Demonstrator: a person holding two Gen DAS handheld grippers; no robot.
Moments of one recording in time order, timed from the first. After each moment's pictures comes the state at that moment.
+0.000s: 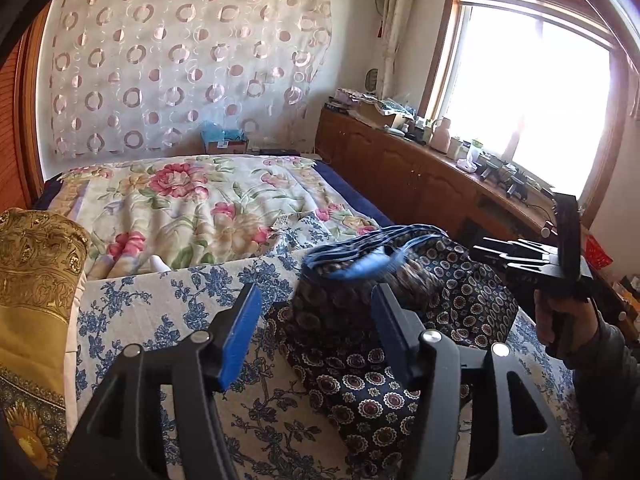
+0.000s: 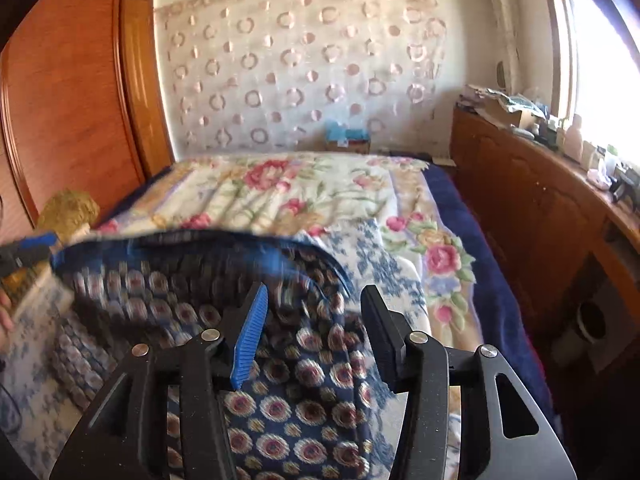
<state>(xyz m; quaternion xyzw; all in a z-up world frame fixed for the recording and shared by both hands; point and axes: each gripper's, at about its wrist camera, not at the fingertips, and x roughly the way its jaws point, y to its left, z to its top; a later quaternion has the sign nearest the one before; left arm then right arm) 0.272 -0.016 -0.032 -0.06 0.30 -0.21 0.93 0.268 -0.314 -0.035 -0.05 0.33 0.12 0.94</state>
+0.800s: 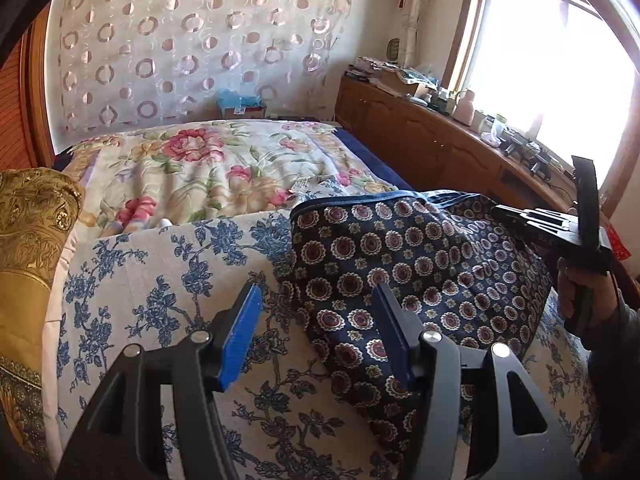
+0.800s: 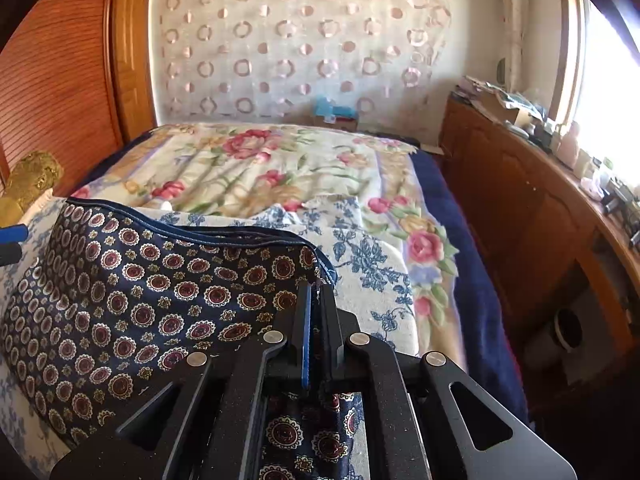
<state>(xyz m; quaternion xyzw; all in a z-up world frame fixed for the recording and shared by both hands) 0.290 -0.025 -0.073 -0.04 0.36 -0.17 0.92 0.300 -0.314 -0.059 -0.08 0.35 0.10 0.93</state>
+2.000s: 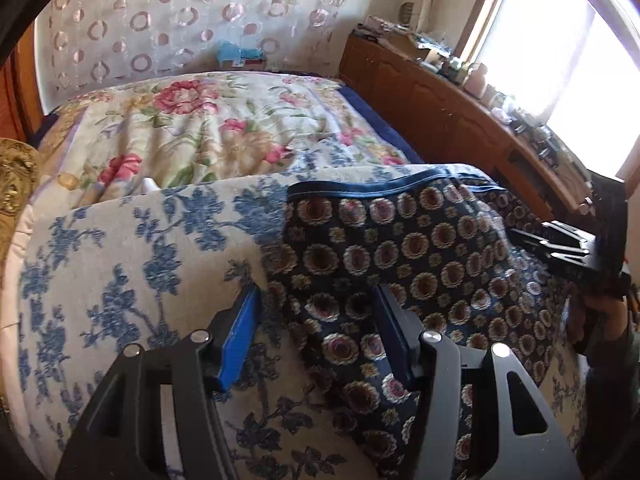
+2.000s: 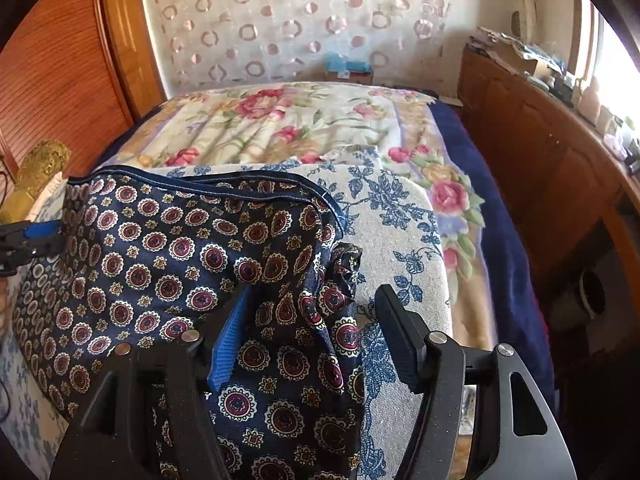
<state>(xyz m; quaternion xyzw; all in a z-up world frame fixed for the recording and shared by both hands) 0.341 -0.039 -0.104 -0.07 0.44 -0.19 0.88 0.307 -0.325 -0.084 -0.05 0.43 0.13 0.89</state>
